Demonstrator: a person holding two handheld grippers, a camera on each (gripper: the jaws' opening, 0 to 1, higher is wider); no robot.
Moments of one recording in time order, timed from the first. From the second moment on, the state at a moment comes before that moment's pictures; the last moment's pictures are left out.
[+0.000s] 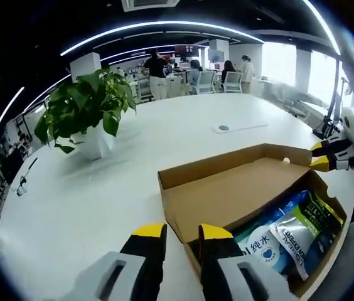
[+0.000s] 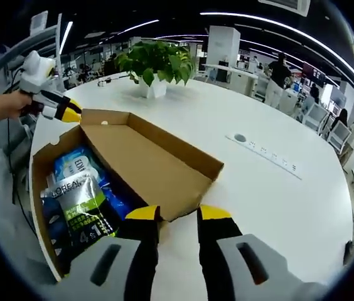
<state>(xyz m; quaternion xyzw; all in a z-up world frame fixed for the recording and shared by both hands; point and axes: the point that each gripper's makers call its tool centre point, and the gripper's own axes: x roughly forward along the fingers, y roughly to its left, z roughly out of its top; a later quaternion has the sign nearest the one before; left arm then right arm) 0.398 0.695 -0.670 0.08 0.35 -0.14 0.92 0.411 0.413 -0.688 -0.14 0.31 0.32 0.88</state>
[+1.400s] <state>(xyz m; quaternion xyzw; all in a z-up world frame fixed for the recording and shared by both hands) 0.303 0.594 -0.697 -0.03 0.41 -0.27 0.87 0.311 0.404 -0.667 -0.11 0.31 0.39 0.86</state>
